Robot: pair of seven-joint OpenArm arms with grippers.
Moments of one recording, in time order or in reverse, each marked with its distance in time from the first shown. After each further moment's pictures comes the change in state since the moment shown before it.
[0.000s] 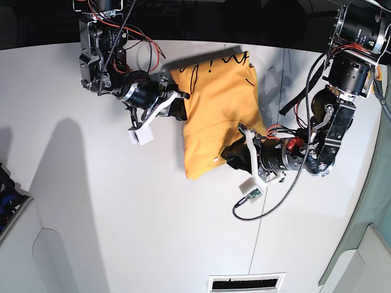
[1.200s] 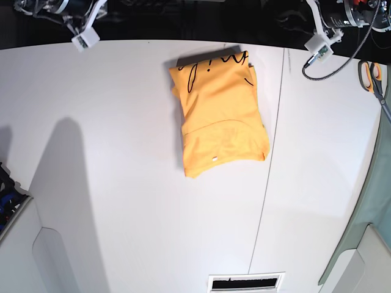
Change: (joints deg) left arm 62.4 -5.2 -31.3 39.1 -15.3 0.2 12.8; right arm -37.4 23.5 0.5 27.5 2.6 0.2 -4.7
